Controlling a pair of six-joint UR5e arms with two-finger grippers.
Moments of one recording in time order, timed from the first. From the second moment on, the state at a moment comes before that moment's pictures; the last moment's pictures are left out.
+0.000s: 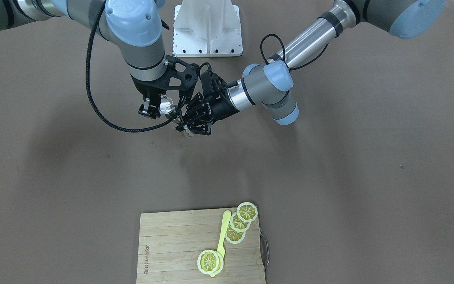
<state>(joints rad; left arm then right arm) -0.52 -2.40 -1.03 -3.14 -1.91 -0.11 0.71 -0.76 1.75 -2.06 2.10 -0.34</state>
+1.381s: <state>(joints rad) -0.51 -2.40 -1.04 -3.14 -1.88 -0.11 0.71 -0.73 1.75 -2.14 2.10 -0.47</state>
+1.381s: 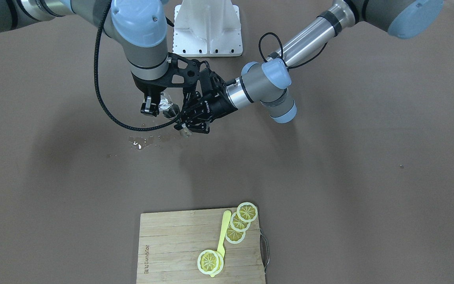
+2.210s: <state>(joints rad) -0.51 -2.40 -1.04 -3.14 -1.87 -0.11 0.75 -0.87 1.89 -1.97 2.06 -0.33</state>
